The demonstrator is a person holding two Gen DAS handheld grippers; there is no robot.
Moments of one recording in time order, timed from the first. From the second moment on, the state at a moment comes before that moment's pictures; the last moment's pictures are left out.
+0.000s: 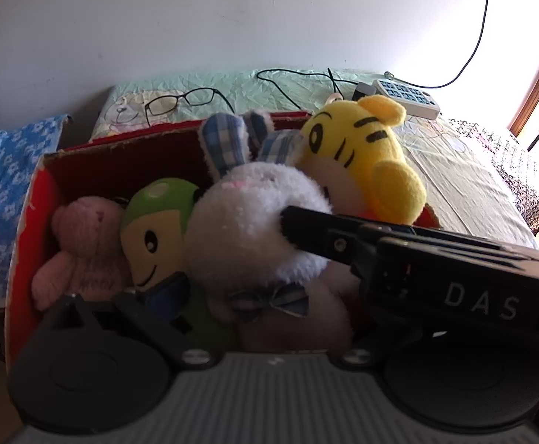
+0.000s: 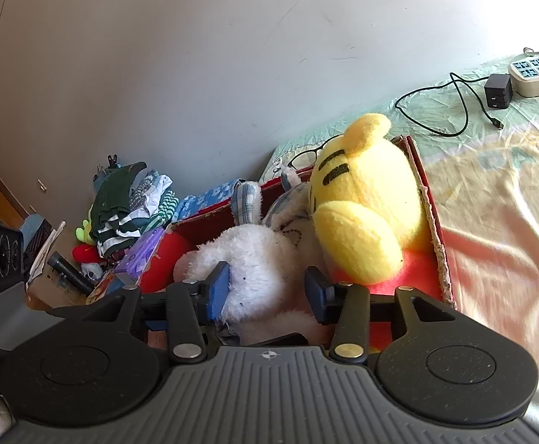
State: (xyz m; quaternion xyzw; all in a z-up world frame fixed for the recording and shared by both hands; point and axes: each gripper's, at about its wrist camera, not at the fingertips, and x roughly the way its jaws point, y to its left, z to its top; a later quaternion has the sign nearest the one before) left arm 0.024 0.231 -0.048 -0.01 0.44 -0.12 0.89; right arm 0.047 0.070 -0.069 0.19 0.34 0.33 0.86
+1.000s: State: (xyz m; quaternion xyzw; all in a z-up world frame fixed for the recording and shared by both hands) left arm 0.024 0.228 -0.047 0.00 0.46 -0.10 0.88; right arm 0.043 0.064 -0.065 0.20 0.34 0.32 0.86
